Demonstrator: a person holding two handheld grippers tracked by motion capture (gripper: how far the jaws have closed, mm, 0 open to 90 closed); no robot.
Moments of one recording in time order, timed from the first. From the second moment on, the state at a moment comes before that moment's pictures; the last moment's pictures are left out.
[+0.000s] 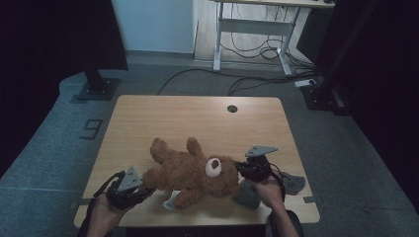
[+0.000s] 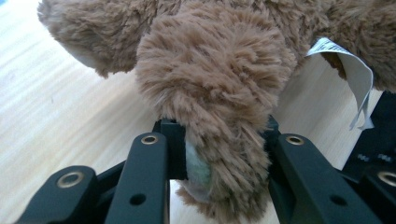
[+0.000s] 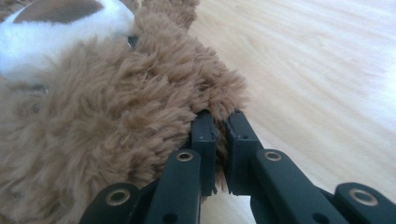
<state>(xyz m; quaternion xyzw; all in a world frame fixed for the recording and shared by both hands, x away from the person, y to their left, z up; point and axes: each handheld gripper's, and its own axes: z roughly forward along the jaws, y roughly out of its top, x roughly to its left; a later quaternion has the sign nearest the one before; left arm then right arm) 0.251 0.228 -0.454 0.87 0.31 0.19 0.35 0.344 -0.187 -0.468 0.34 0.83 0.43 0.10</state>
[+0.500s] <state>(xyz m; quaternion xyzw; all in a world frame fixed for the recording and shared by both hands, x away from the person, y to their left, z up) 0.243 0.237 -0.489 0.87 0.32 0.14 0.35 0.330 -0.185 -0.500 0.34 0.83 0.42 0.09</state>
